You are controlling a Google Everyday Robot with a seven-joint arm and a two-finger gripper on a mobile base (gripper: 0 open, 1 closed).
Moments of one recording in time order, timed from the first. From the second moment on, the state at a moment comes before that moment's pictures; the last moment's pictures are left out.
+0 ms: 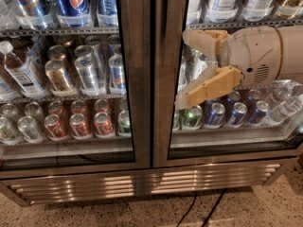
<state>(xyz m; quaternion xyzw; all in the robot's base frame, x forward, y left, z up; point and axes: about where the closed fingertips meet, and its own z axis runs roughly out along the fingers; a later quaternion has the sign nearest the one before) 0.446 -0.058 1.012 -0.52 0.58 0.38 0.50</state>
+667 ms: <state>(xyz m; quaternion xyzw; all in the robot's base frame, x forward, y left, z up) 0.440 -0.056 1.019 -0.51 0.59 0.37 0.51</state>
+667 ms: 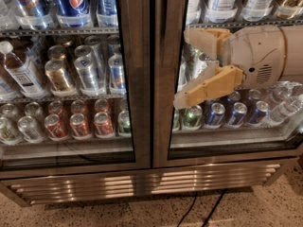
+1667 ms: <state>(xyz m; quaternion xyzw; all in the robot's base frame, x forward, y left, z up) 0.403 -0.035 1.028 -0.49 0.58 0.39 0.52</state>
